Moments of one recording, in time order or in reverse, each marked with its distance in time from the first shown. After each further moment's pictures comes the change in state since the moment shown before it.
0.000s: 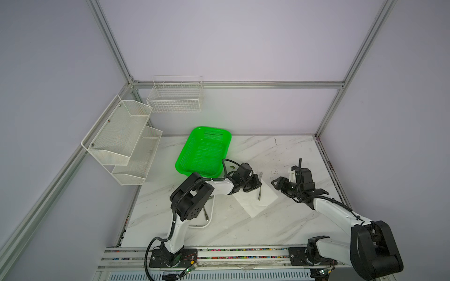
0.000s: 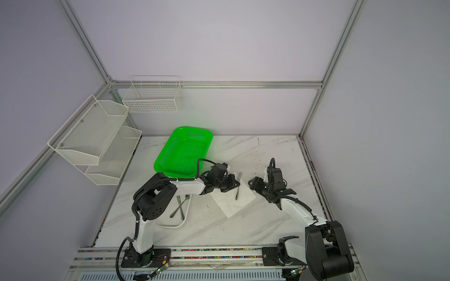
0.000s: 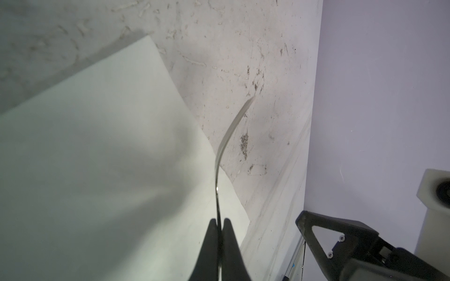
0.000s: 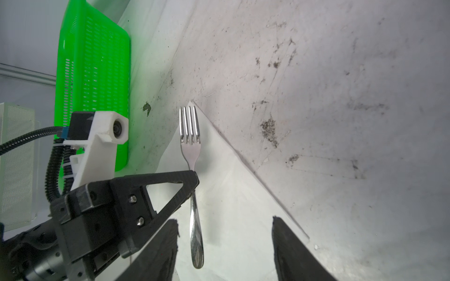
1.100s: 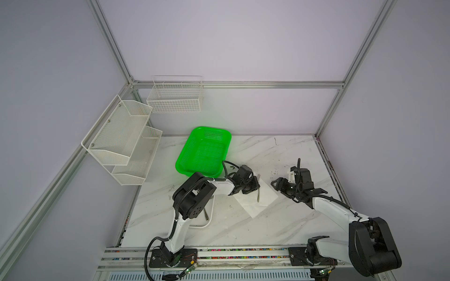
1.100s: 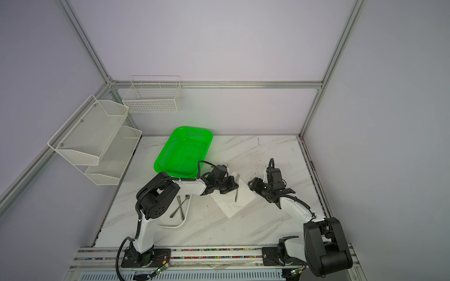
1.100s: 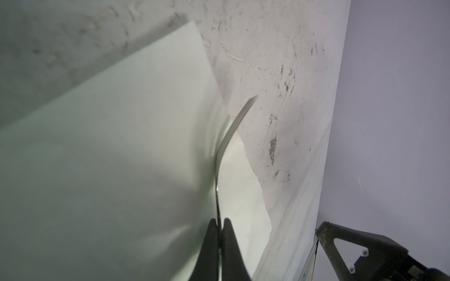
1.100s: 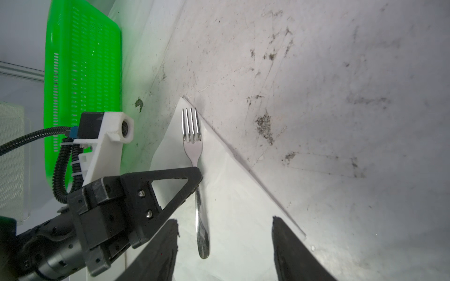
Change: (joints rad) left arm 0.000 0.035 0.000 -0.027 -0.024 -0.006; right arm 0.000 0.027 0.000 0.000 -0.003 -0.007
